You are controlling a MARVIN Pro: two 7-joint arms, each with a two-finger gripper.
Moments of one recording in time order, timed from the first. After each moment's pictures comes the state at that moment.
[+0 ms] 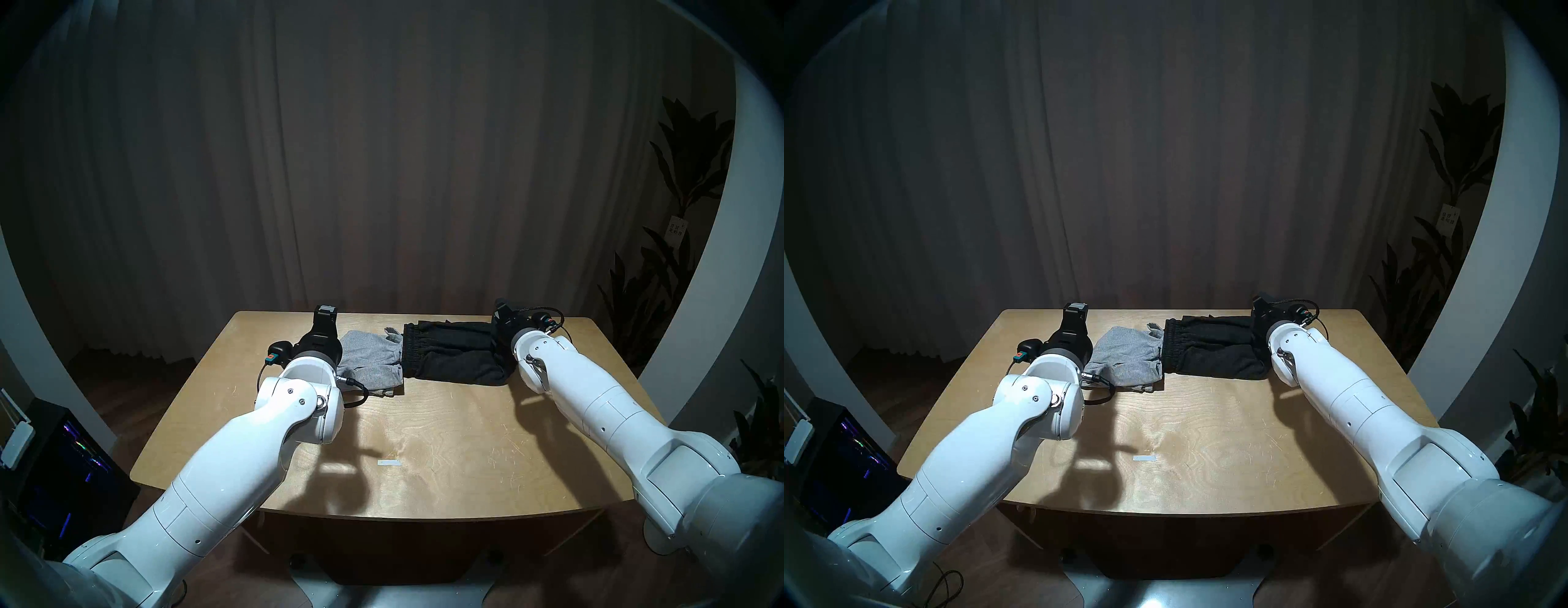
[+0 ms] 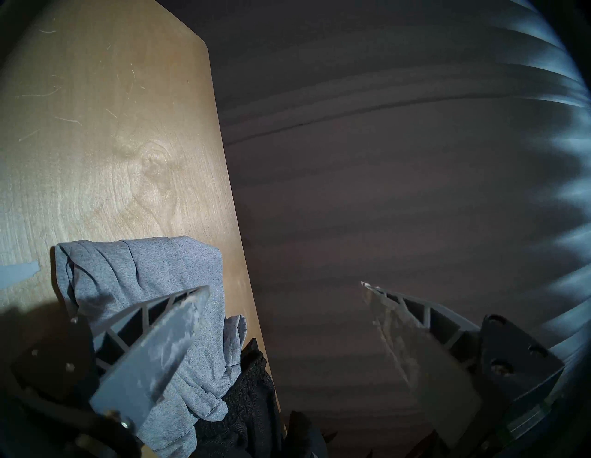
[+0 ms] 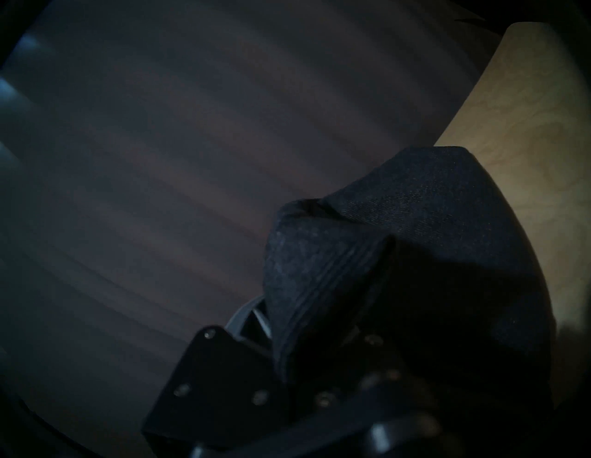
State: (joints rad) left arm 1.37 -1.06 -1.00 -1.87 -1.76 -0.60 0.58; right arm -0.89 -1.11 0.88 -0.92 1.75 -0.07 -0.06
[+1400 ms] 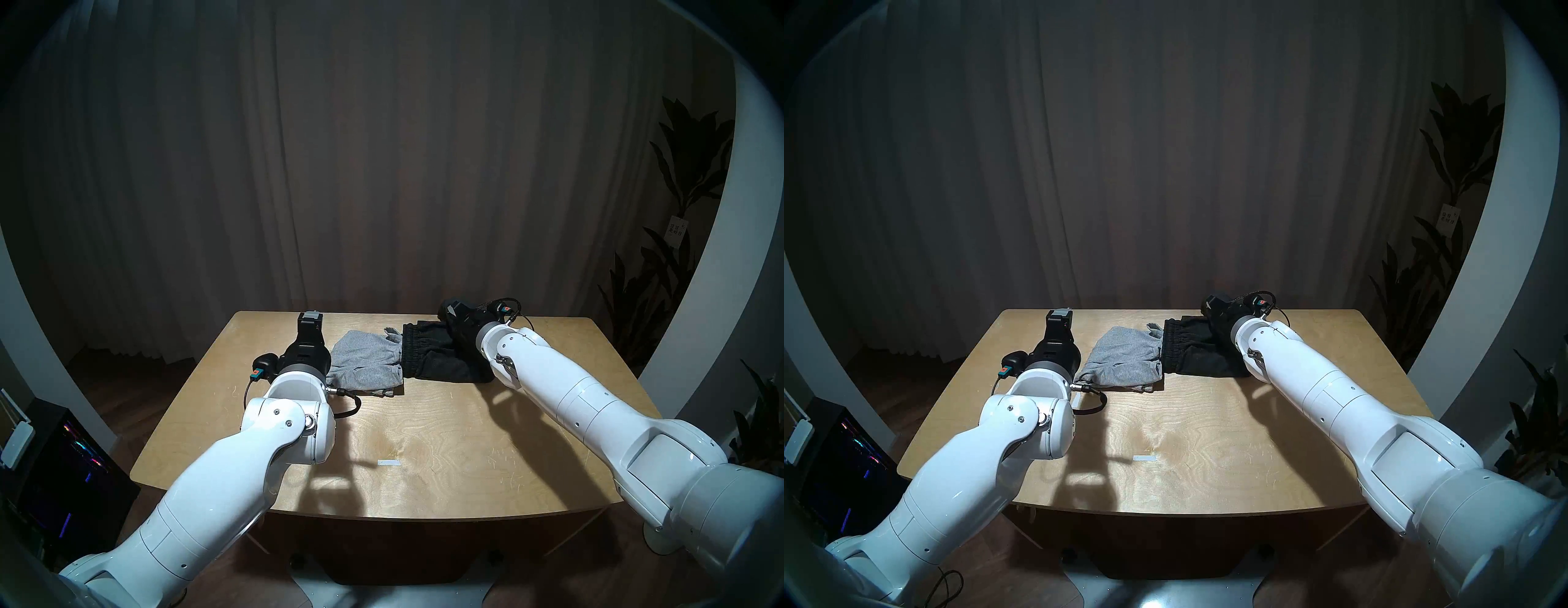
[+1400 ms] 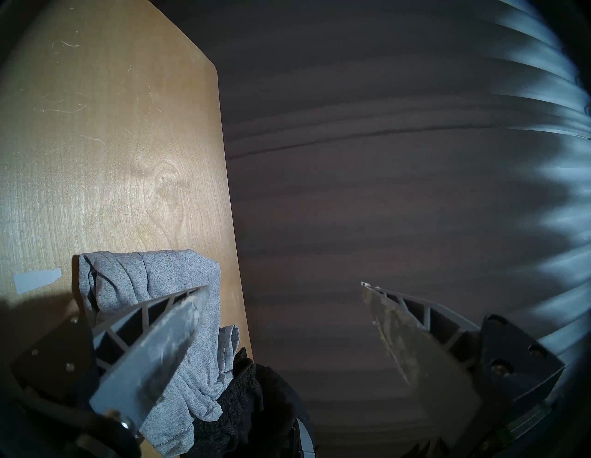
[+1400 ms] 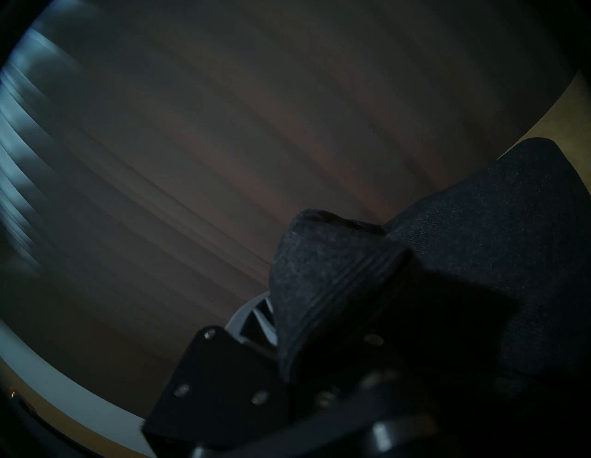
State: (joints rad) left arm 1.47 -1.04 -1.03 -1.96 -1.76 -0.68 0.53; right arm -0.84 -1.17 0.78 -0.91 1.66 0.05 0.08
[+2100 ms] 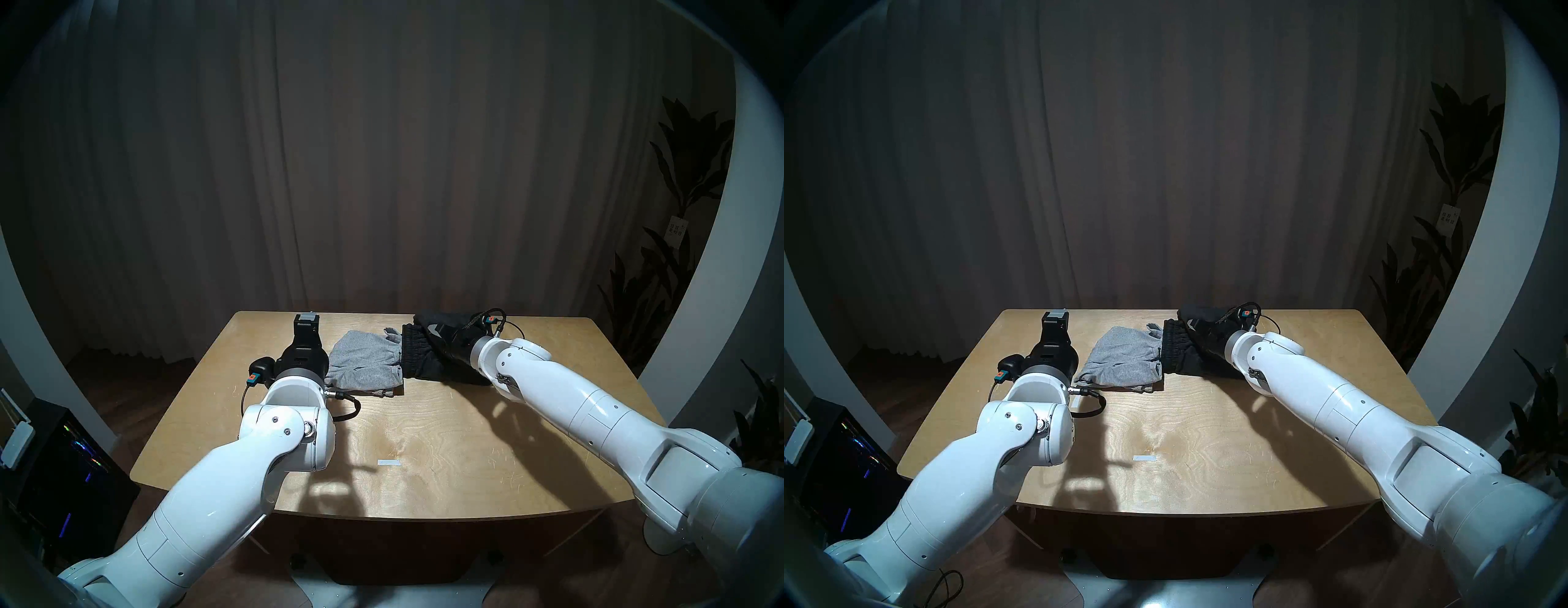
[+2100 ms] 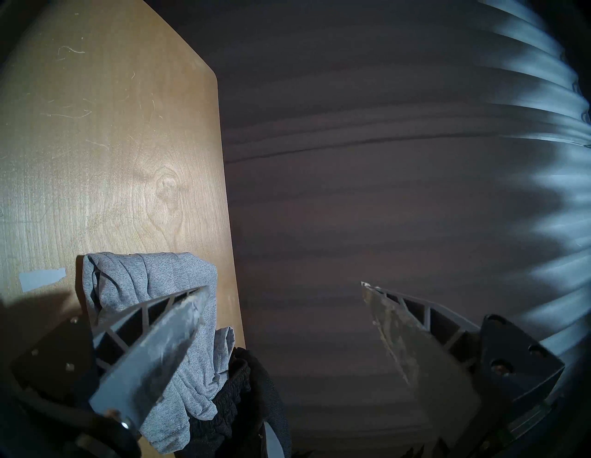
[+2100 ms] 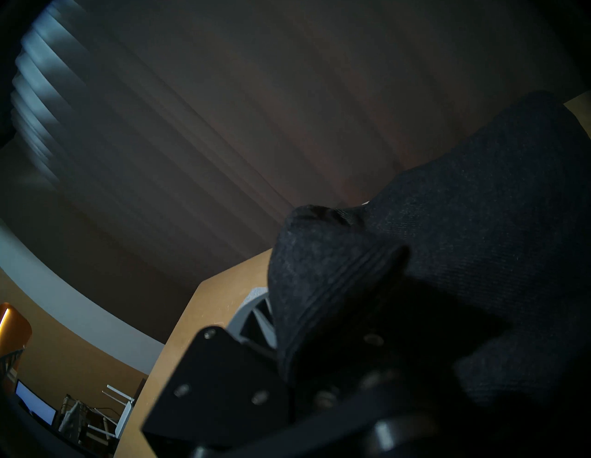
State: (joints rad) left arm 1.50 -1.03 -1.03 -1.99 -1.75 -0.71 0.52; right arm -0.89 -1.06 0.67 -1.08 1.57 0.15 0.12
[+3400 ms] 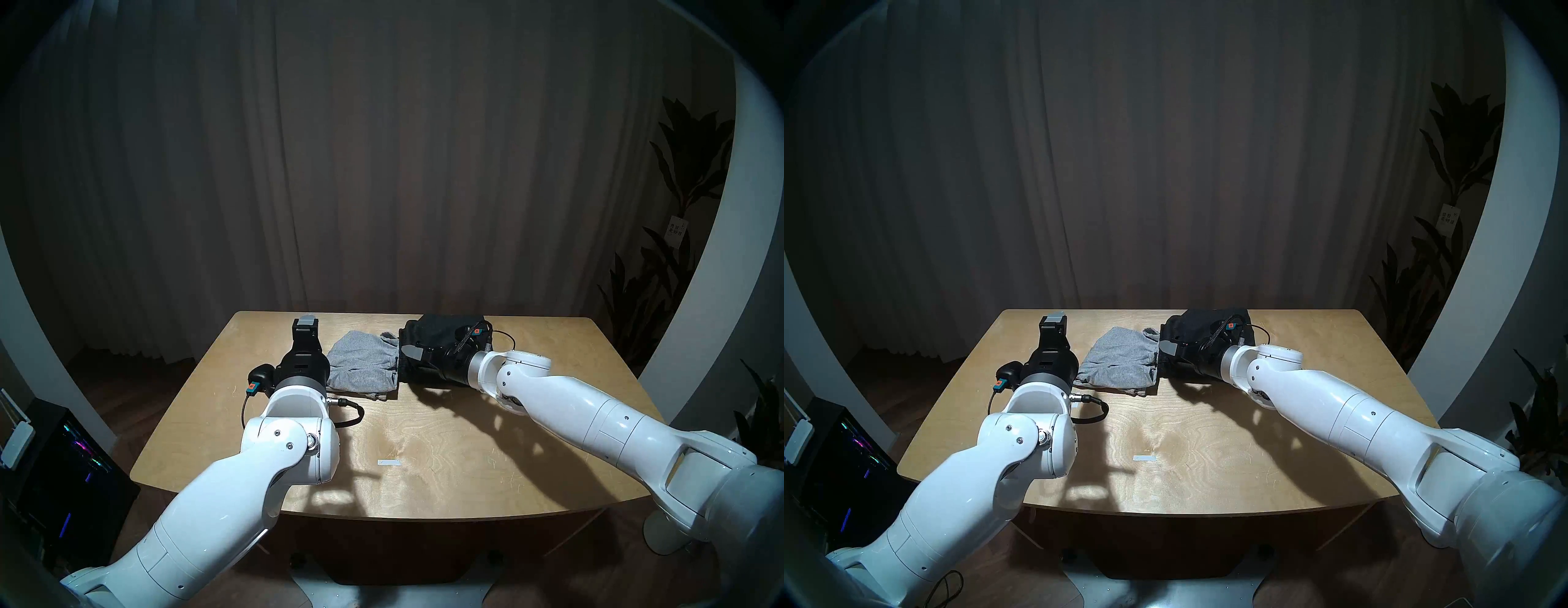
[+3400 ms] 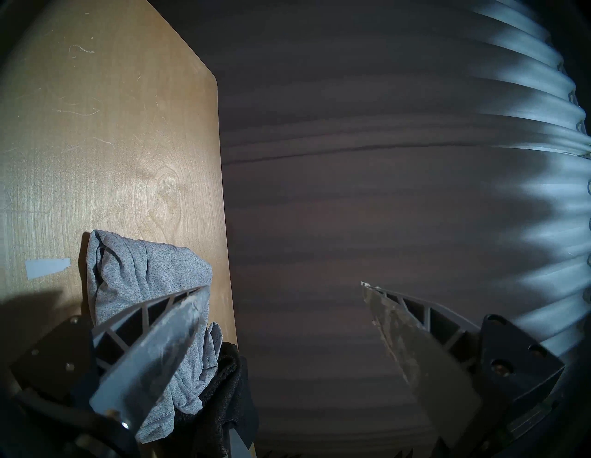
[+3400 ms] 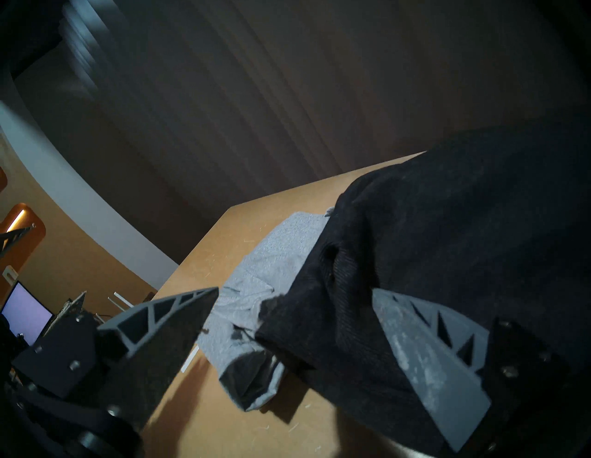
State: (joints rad) left arm 1.55 -1.03 -1.02 -2.04 -1.73 -0.77 0.48; right arm -0.90 -0.97 0.55 -1.23 1.44 0.23 0.21
